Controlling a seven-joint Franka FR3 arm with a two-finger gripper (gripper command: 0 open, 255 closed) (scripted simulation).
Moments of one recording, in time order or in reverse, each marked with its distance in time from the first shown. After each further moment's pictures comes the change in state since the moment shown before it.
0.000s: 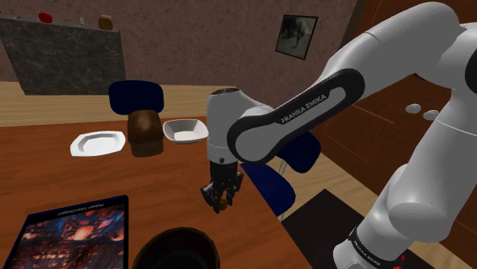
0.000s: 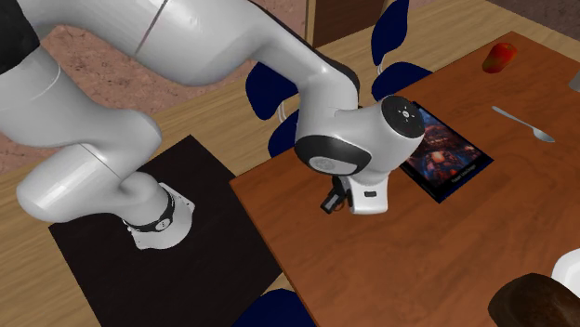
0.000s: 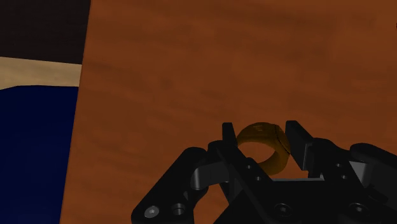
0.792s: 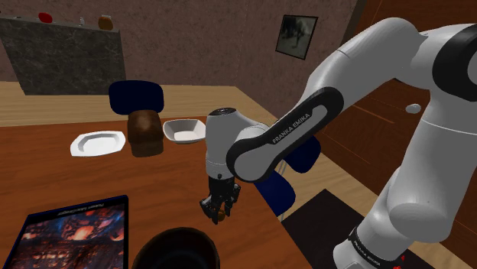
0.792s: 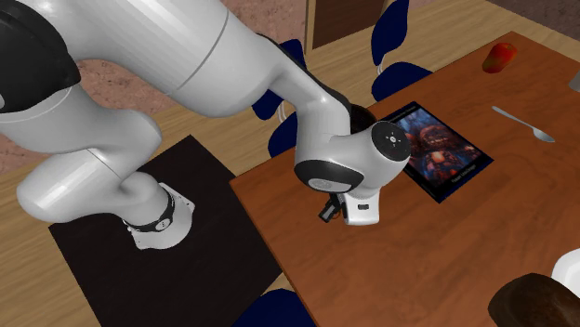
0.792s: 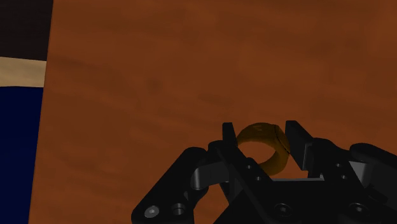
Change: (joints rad) arm 0.012 0.116 -0.013 -0.032 -0.070 0.134 0.040
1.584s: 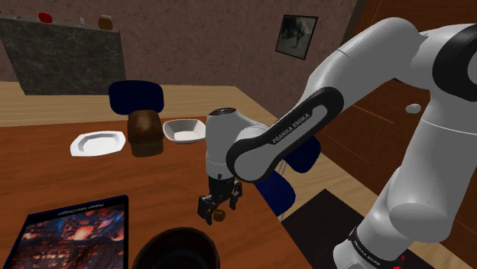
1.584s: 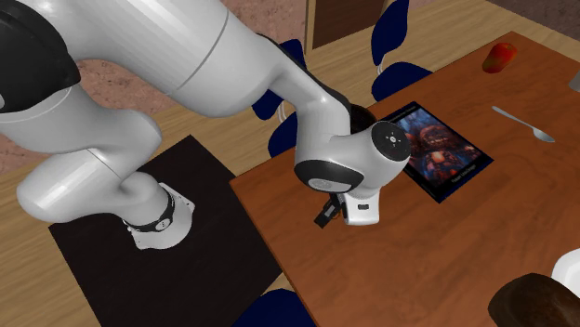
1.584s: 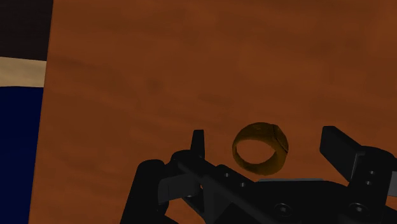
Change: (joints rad) arm 0.000 0.000 0.000 0.000 0.000 0.000 0.000
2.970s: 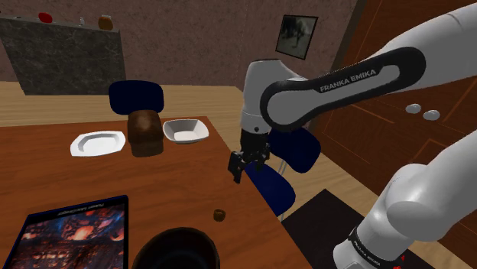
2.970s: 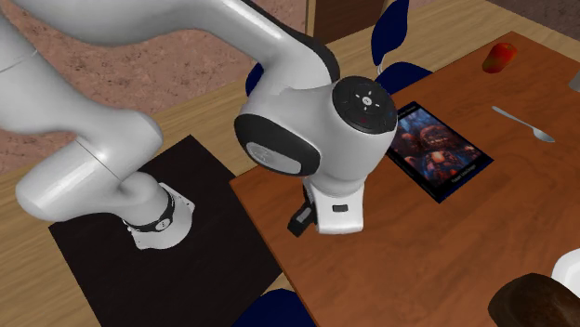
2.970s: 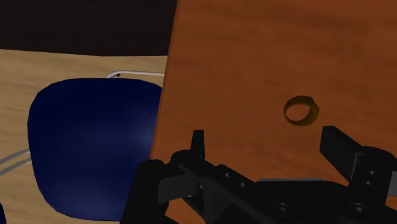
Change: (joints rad) arm -0.054 -0.452 -0.107 -0.105 0.189 -0.263 -0.257
